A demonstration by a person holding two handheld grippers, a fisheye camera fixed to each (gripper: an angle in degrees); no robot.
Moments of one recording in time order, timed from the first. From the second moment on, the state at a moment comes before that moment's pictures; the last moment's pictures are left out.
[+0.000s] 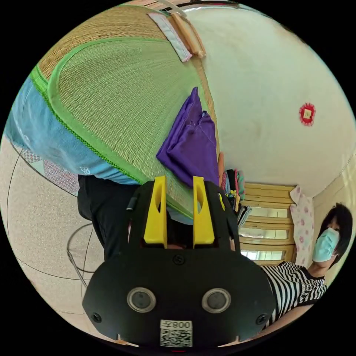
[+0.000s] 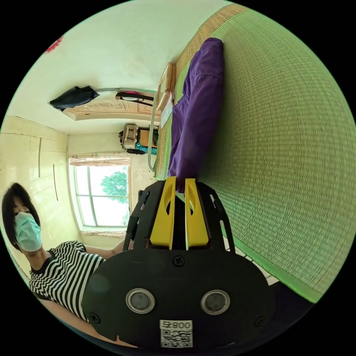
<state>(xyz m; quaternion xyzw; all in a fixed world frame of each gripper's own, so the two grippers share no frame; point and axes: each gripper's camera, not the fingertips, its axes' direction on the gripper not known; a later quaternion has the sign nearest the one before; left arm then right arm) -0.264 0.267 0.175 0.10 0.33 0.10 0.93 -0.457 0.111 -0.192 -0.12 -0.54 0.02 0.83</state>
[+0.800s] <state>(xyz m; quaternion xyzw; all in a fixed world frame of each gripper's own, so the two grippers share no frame) -0.368 0.208 0.260 0.07 0.45 0.00 0.89 -0.466 0.113 -0.111 -0.16 -0.51 0.01 0.85</state>
